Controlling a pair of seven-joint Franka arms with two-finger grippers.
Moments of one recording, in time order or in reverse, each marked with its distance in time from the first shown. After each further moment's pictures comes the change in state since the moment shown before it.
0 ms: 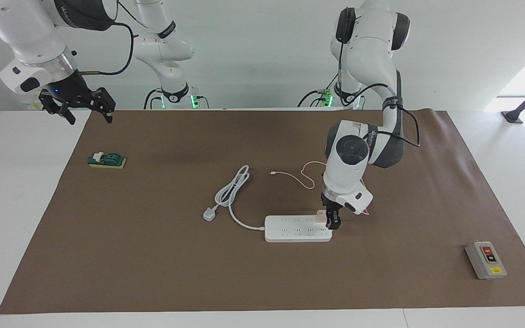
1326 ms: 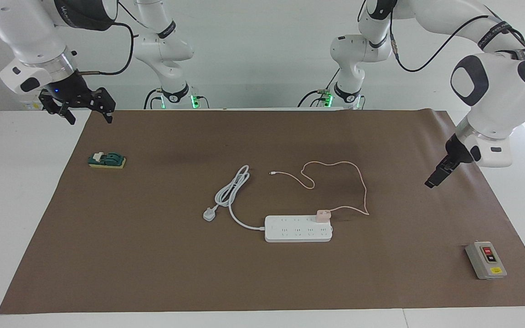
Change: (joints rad) left arm 0.412 -0.288 0.008 -0.003 -0.014 -0.302 1.325; right arm 0.000 0.000 0.000 0.000 0.000 0.000 0.000
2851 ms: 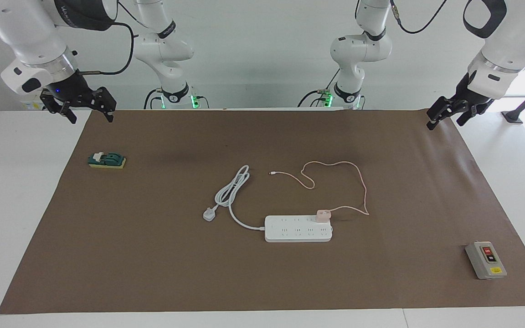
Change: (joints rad) left arm 0.043 -0.288 -0.036 -0.175 0.000 -0.117 0.485; right arm 0.000 0.000 0.000 0.000 0.000 -0.019 0.000
